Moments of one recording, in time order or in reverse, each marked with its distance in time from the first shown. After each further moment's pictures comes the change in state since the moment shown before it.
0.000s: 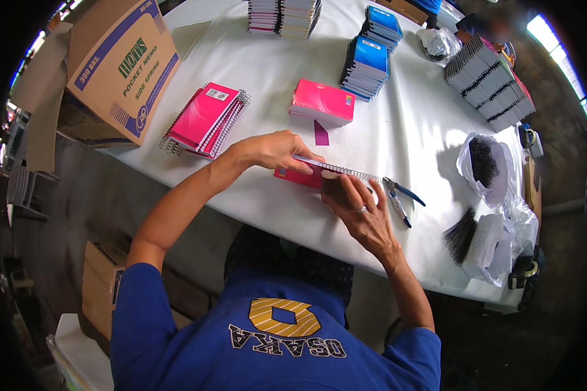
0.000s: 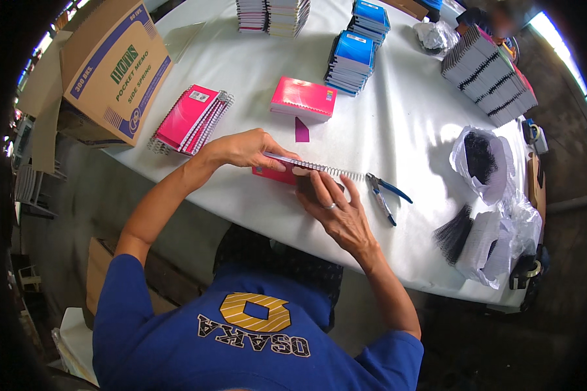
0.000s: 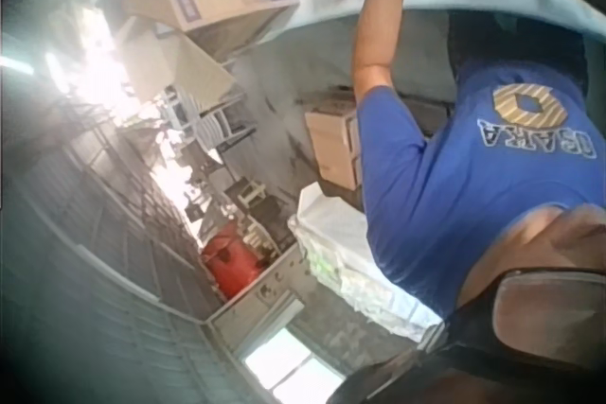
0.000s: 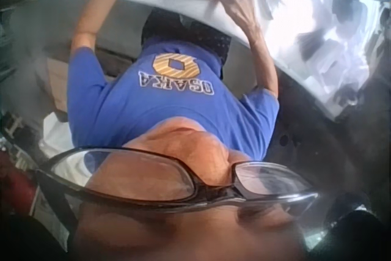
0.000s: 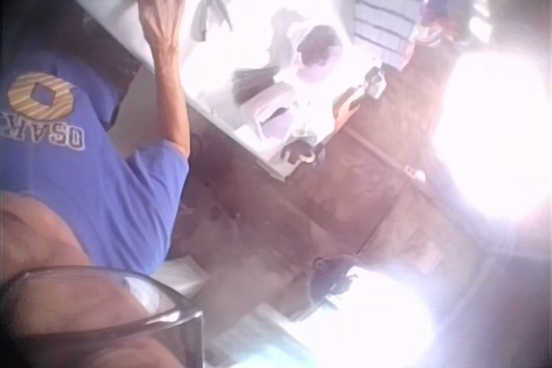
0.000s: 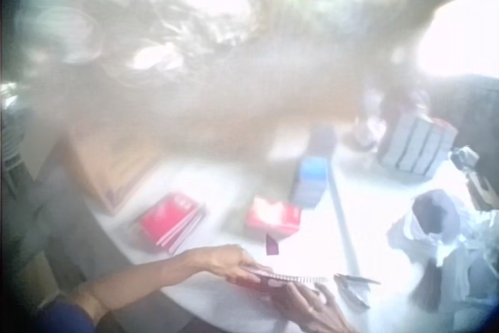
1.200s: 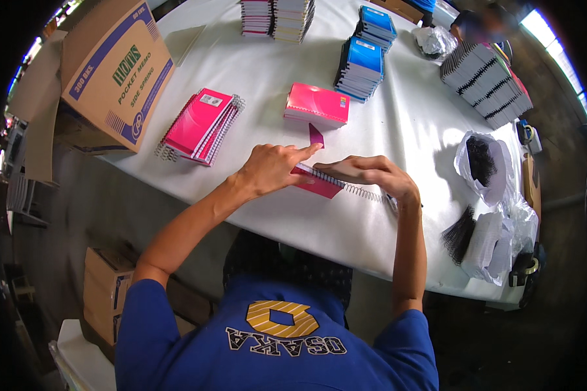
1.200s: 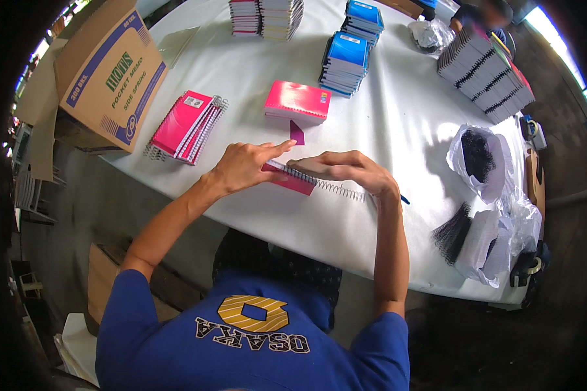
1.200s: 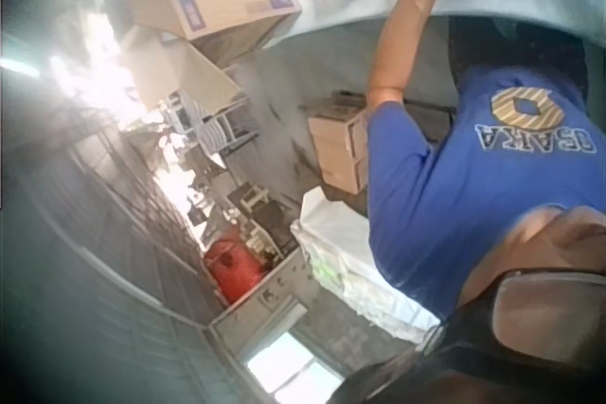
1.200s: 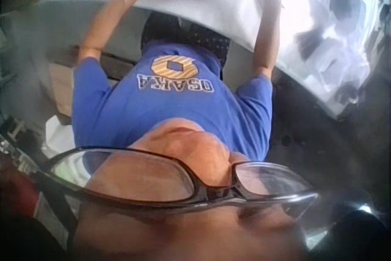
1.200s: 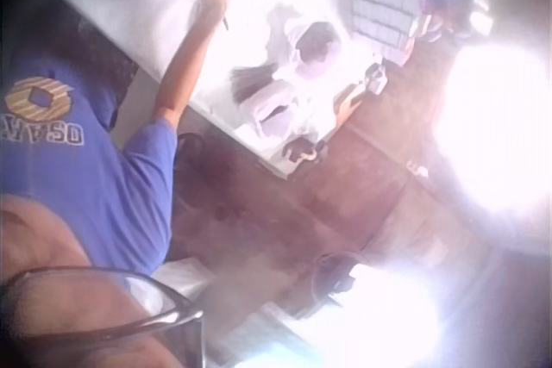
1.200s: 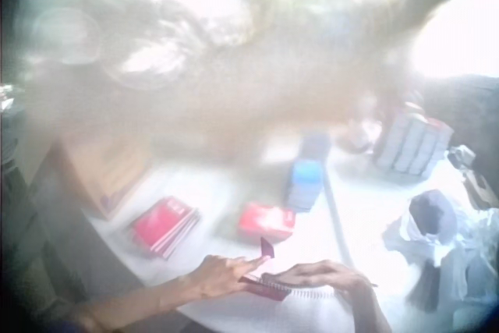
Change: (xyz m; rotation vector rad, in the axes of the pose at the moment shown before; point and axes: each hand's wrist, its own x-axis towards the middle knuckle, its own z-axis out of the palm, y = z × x) left_hand -0.016 0.026 0.037 0.595 0.402 -0.087; right_hand 0.051 0.101 0.003 1.513 -0.447 0.421
